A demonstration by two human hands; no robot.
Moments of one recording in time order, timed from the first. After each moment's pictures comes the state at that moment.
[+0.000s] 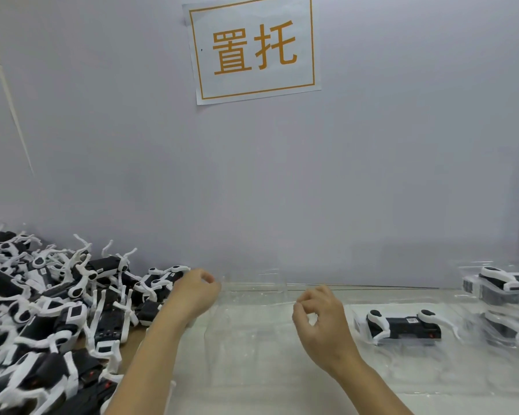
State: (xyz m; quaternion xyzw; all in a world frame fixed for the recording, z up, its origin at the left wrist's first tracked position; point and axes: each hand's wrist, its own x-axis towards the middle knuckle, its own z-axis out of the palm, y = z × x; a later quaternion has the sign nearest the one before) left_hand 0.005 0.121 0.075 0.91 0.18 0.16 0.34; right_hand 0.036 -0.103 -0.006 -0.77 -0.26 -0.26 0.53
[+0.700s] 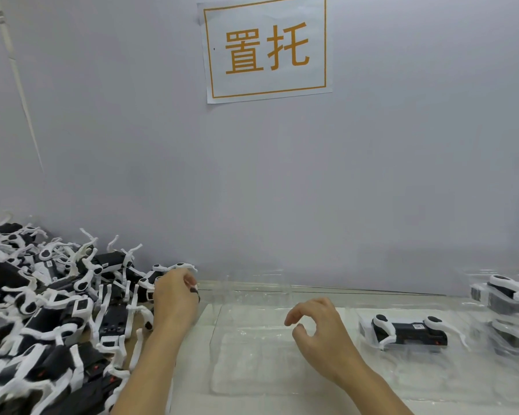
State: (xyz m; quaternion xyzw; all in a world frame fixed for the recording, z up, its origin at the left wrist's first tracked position) left_hand 0.002 0.142 0.049 0.85 0.21 0.38 0.30; right_hand 0.030 -0.107 -0.009 -0.84 -0.26 -0.12 0.47
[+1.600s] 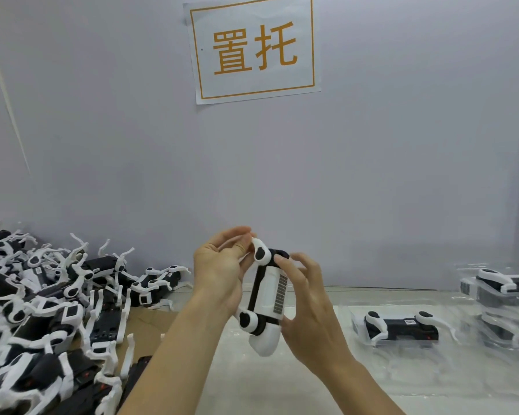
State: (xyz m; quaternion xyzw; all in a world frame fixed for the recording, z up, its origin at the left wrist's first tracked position) left_hand -0.014 0.038 0.117 0.49 0.00 0.27 0.83; right_hand 0.023 -0.092 0.017 -0.74 -0.35 -0.44 0.38
